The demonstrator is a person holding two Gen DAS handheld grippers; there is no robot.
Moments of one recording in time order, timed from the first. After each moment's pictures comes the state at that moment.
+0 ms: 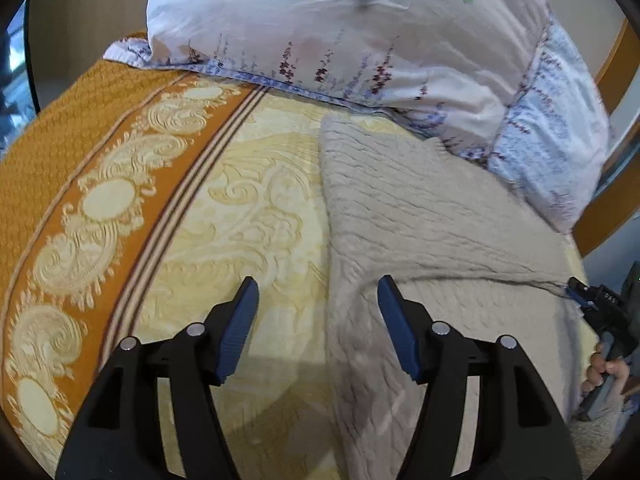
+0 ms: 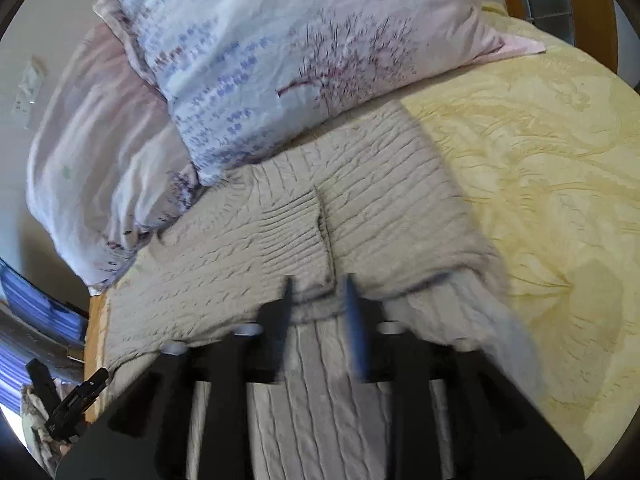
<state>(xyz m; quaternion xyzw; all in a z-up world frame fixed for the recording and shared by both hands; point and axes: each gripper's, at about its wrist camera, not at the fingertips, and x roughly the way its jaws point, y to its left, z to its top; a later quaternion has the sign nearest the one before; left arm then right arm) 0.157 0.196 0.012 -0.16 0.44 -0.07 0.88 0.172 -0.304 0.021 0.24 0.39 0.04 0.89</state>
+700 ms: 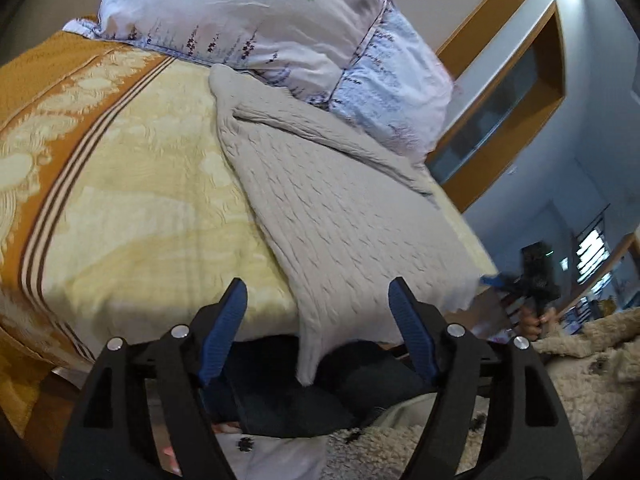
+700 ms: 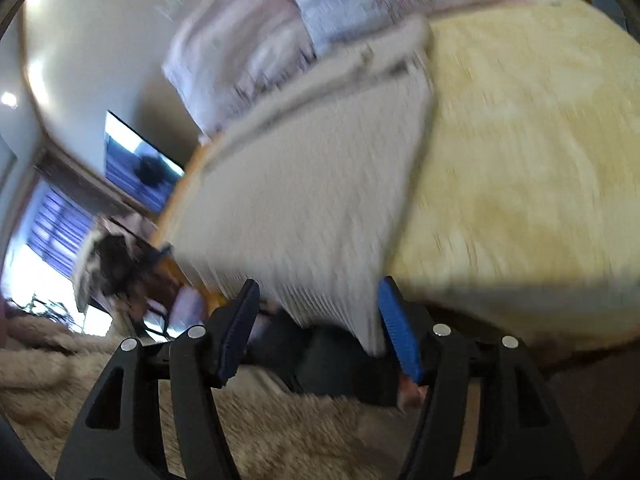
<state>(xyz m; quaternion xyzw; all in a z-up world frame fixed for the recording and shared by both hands) -0.034 0.204 -0.011 -0.20 0.37 -0.30 0.85 -0.019 -0.381 -0.009 0.17 0.47 0.28 0.82</state>
